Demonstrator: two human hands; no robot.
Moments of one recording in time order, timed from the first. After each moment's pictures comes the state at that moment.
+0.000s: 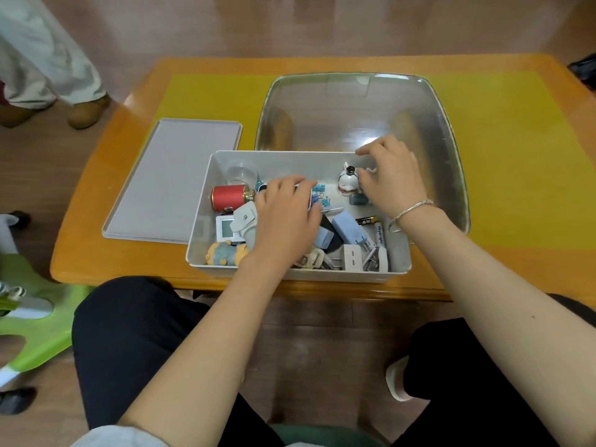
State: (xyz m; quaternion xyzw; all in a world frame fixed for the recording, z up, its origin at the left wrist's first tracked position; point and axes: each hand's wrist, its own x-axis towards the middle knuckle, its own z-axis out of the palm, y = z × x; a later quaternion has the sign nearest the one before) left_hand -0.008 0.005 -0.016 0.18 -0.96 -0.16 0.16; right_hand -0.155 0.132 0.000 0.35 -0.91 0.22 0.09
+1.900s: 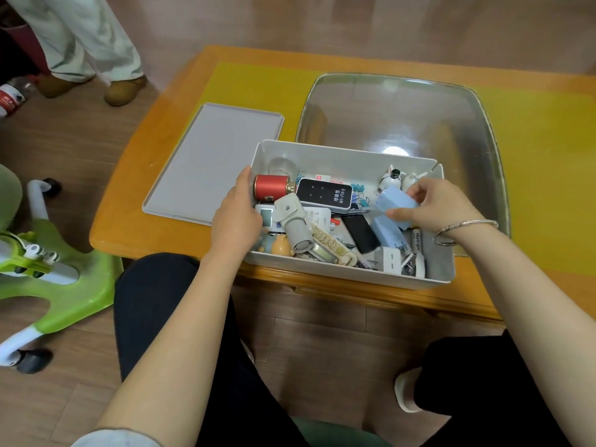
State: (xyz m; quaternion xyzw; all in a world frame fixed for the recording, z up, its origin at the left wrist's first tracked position) left_hand 0.060 -0.096 -0.040 0.38 -0.87 -0.29 0.15; right_hand -0.130 0.138 0.012 0.25 -0.93 0.21 -0.16
